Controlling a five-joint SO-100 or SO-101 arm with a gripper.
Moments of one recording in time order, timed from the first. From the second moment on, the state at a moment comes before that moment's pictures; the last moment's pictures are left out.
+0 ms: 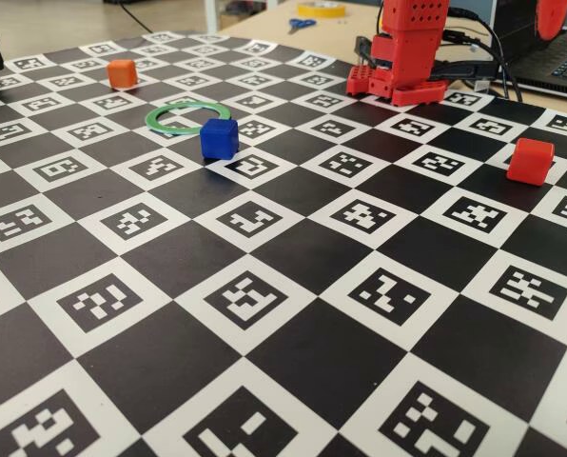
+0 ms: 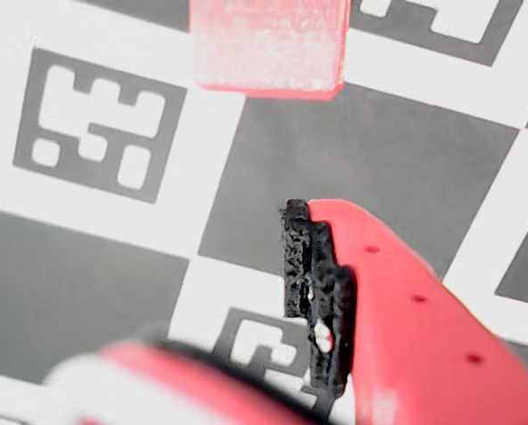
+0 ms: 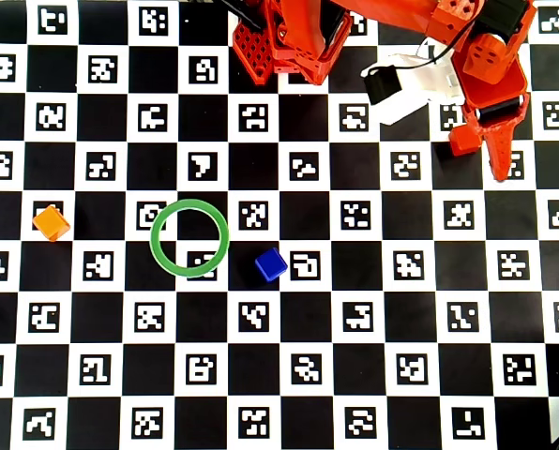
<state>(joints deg) -59.3 106.0 104.1 79.7 44.9</state>
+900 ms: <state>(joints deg) -65.9 101.0 121.4 59.2 47.5</state>
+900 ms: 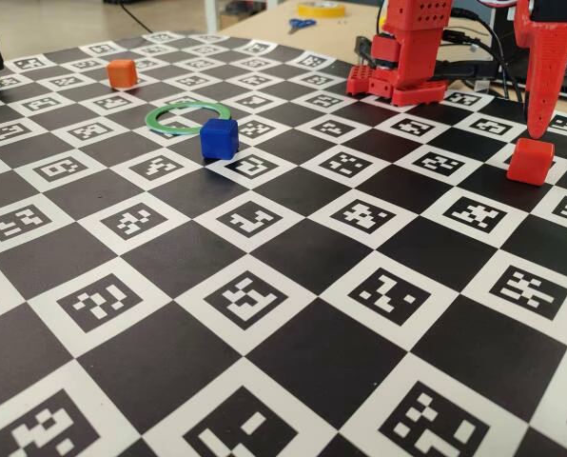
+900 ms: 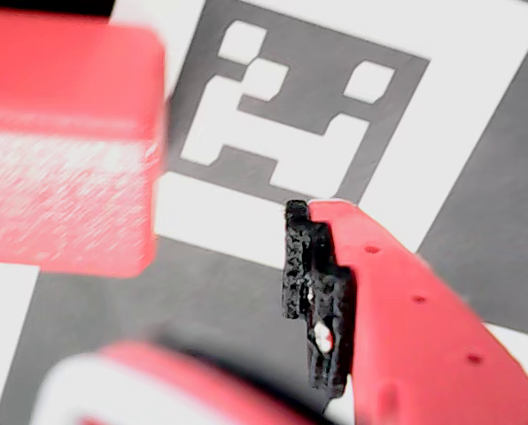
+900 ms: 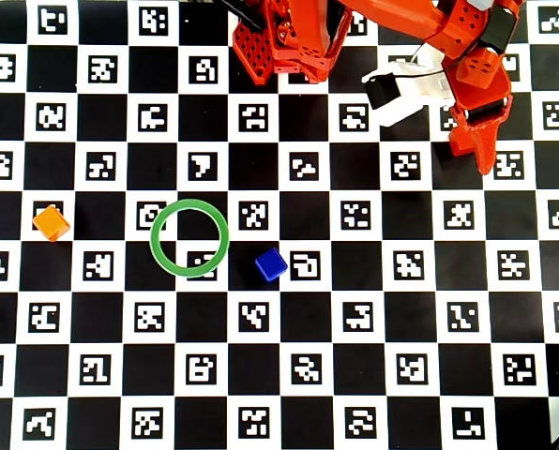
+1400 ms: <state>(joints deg) -65.9 94.8 121.4 52.5 47.5</state>
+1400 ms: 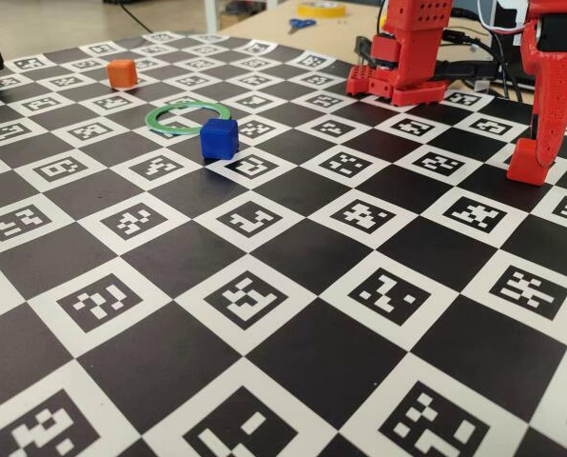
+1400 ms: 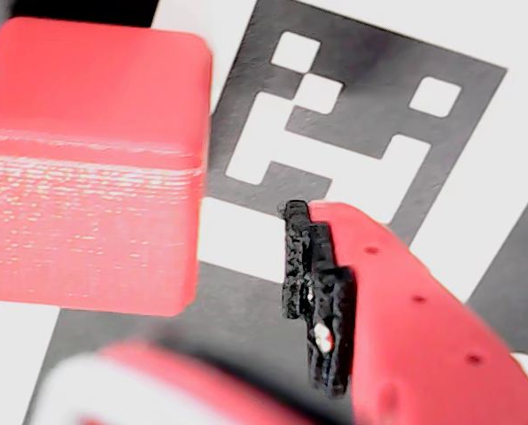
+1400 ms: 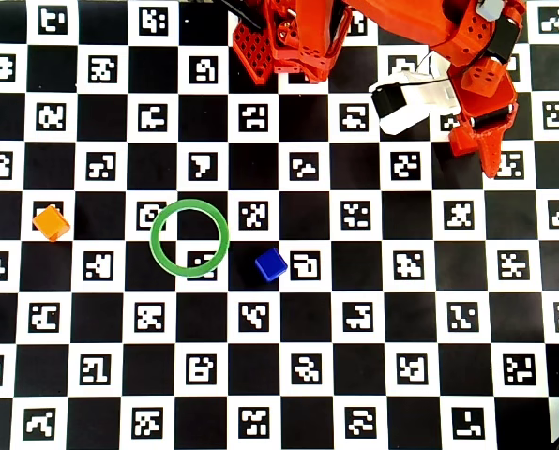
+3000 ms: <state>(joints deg) -63.6 93.0 121.4 49.0 41.1</state>
